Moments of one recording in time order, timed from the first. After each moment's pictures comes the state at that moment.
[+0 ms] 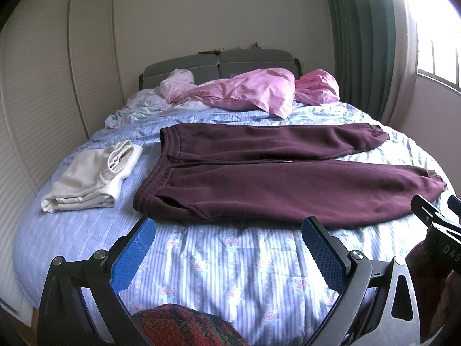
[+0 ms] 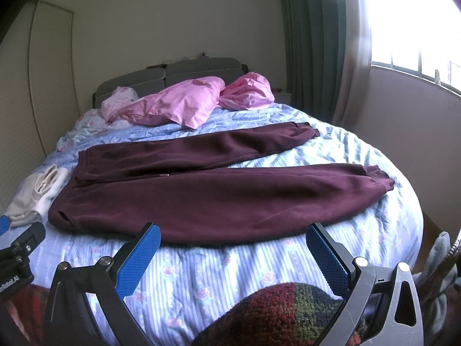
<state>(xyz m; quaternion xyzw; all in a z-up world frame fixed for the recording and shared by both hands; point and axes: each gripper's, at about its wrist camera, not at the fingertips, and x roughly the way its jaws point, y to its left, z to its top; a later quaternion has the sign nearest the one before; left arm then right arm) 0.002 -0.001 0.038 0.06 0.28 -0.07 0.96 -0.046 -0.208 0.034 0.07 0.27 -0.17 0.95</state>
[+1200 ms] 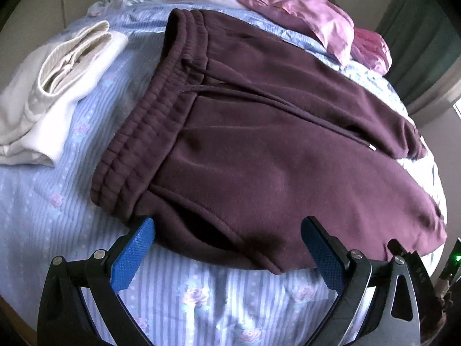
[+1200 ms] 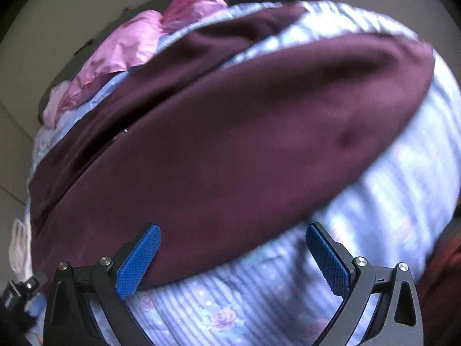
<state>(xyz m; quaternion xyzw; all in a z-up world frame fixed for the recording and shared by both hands) 0.207 0.094 -0.061 -0.07 0.52 -0.08 0.84 0.102 -0.213 -0.106 0.31 0.40 -0.23 0.83</state>
